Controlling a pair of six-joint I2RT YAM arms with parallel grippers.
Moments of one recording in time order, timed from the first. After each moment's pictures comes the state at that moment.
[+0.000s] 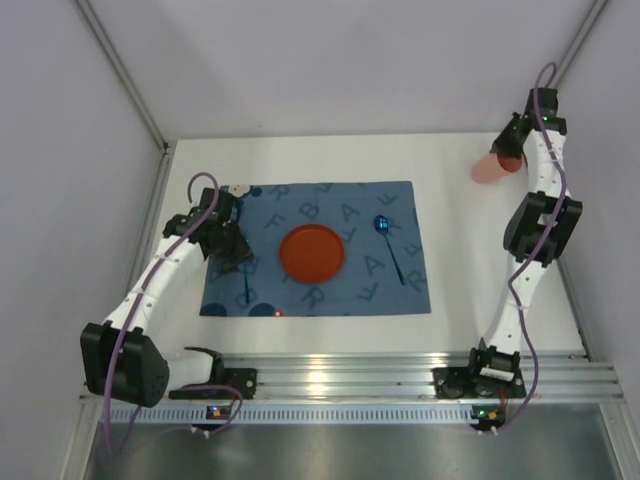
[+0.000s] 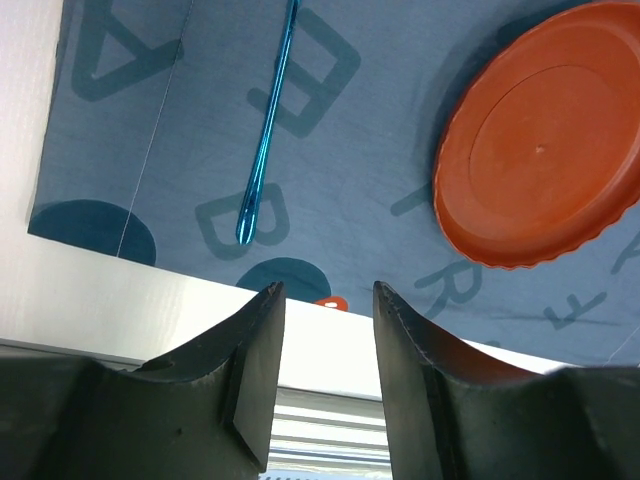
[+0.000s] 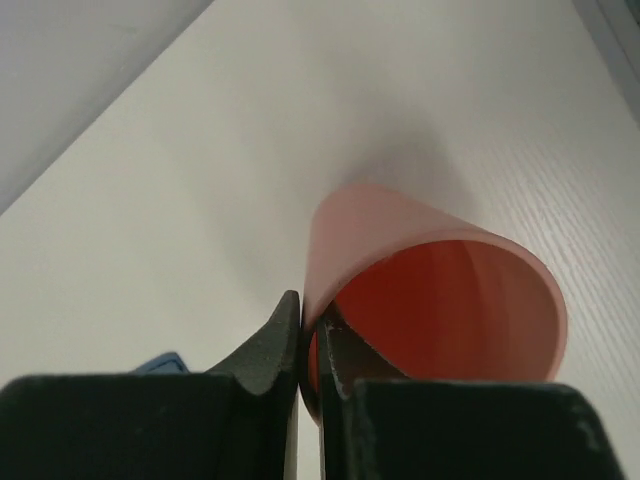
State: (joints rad) left arm -0.22 1.24 1.05 -0.94 -0.05 -0.71; right arm -0.24 2.40 2.35 -0.81 -0.12 0.44
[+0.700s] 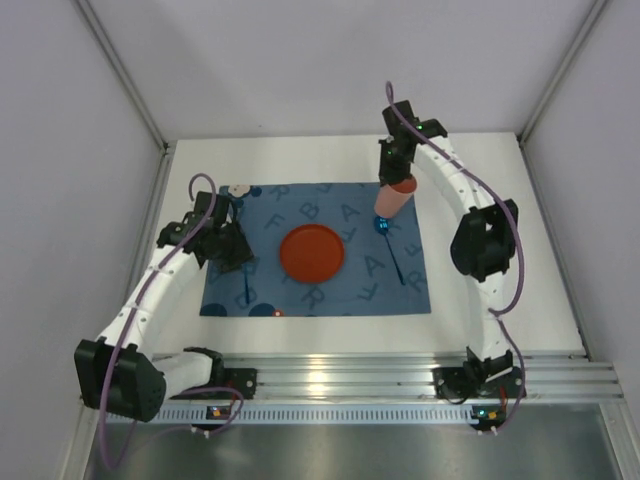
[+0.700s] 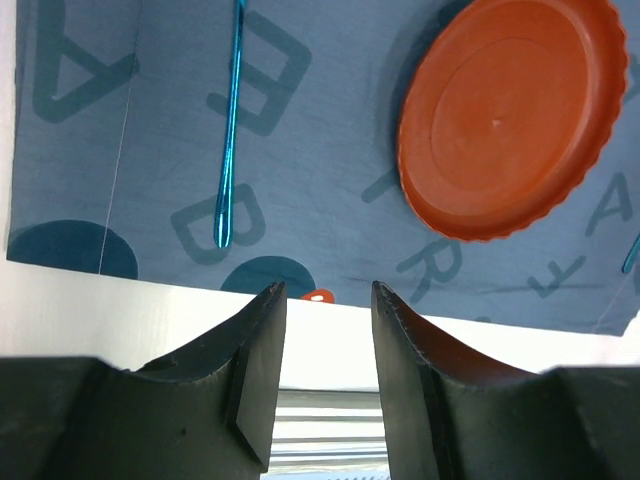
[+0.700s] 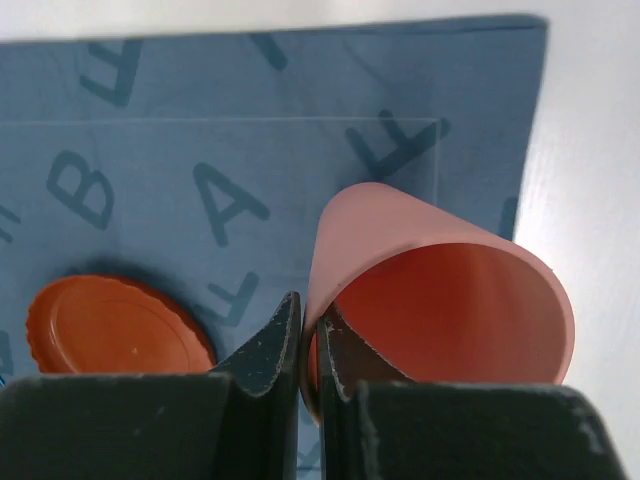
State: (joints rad) left arm -0.22 1.20 1.03 -0.90 0.01 -0.64; right arm 0.34 2.18 2.17 -1.03 0.03 0.41
